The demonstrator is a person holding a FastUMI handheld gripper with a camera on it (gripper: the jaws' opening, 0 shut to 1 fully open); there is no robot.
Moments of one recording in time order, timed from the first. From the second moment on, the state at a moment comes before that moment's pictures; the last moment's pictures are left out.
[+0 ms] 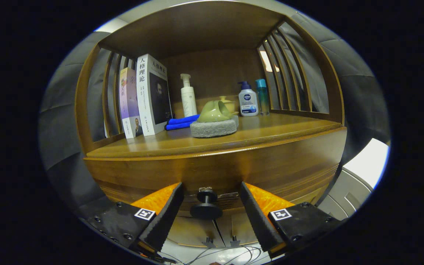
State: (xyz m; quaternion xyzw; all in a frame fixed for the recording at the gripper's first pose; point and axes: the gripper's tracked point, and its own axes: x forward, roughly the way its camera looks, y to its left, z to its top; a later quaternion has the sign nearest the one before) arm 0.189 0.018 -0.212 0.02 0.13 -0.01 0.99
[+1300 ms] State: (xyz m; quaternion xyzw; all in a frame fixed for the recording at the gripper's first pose) arm -0.035 0.036 -0.038 -0.05 0.02 0.06 1.00
